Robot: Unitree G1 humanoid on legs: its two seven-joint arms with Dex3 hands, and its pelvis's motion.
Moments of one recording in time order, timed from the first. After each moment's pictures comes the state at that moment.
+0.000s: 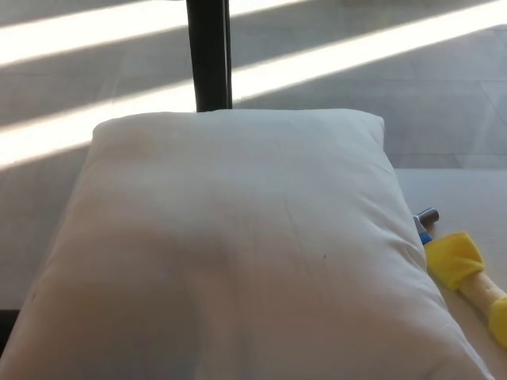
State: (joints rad) left_arm 0.10 0.62 0.48 1.19 -0.11 -0.04 -0.16; right_arm -0.06 -0.46 -0.55 0.94 0.14 0.05 0.09
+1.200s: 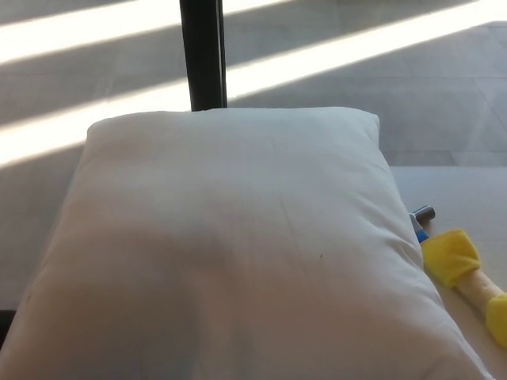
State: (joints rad) left_arm 0.07 0.65 0.68 1.27 -0.30 -0.05 -0.24; right_arm -0.35 -0.70 -0.79 0.86 0.43 0.09 -0.06
